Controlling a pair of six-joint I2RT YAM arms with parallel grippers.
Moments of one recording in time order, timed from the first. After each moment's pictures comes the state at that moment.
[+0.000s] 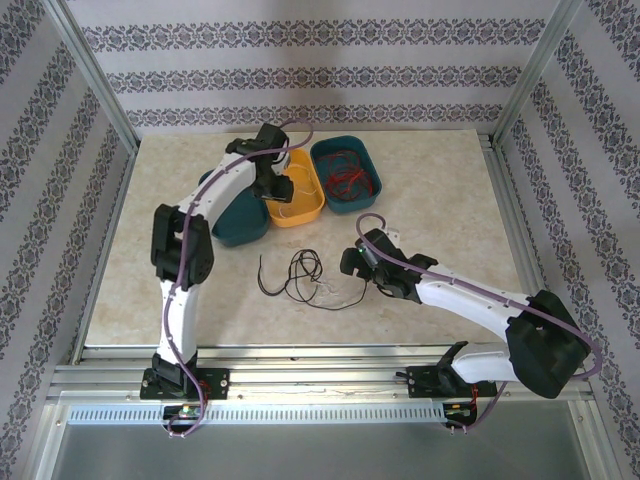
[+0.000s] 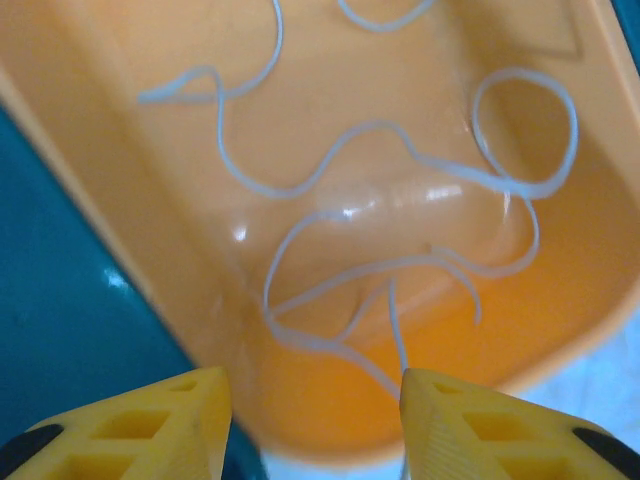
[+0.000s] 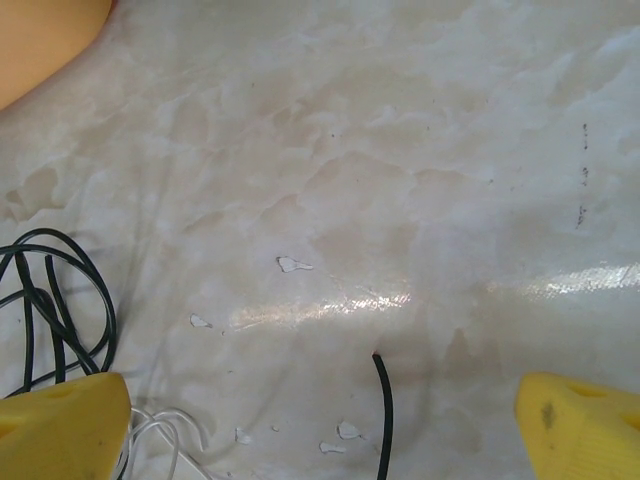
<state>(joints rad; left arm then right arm) -0.33 2.11 1.92 -1.03 0.05 -0.18 0.71 1.30 0.71 -0.39 0.22 0.88</state>
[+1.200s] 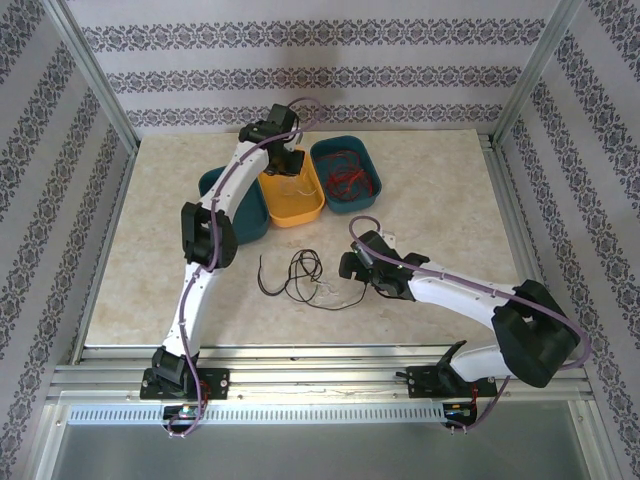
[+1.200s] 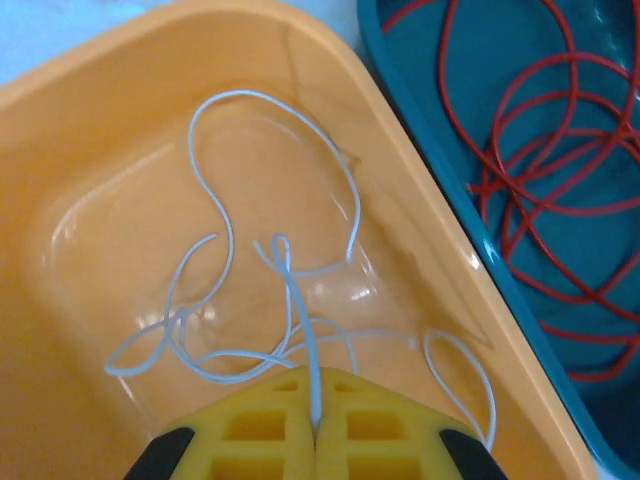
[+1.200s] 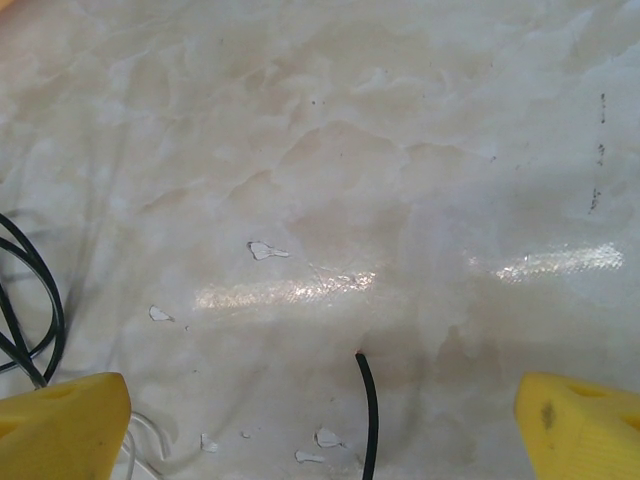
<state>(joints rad) -0.31 2.55 2.60 -1.11 0.07 -0.16 0.71 1.37 0.71 -0.38 0.21 0.87</state>
